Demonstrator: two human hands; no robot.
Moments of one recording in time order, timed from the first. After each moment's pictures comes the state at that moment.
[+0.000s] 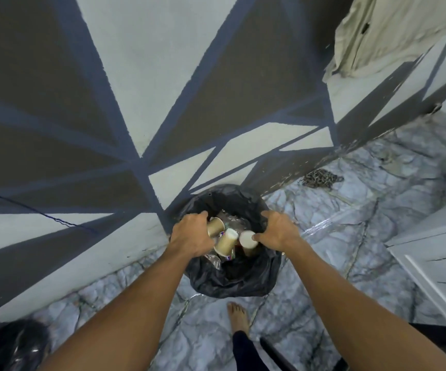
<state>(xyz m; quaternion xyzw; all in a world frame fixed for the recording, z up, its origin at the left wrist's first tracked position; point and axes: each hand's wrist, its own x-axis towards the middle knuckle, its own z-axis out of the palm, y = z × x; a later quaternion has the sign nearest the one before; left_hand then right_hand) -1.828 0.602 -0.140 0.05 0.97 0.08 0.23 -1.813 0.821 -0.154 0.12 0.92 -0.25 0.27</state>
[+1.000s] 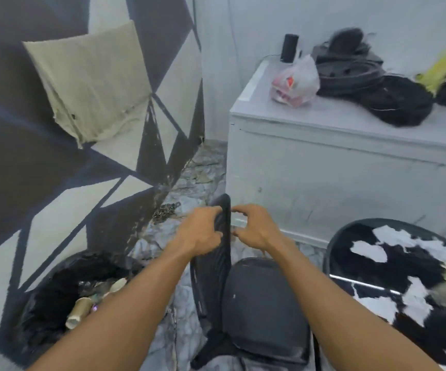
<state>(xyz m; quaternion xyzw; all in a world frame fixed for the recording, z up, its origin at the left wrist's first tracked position) -1.483 0.899 0.018 0.53 0.81 0.18 0.14 -1.348 1.008 0.013 0.36 0.87 -0.32 -0.08</state>
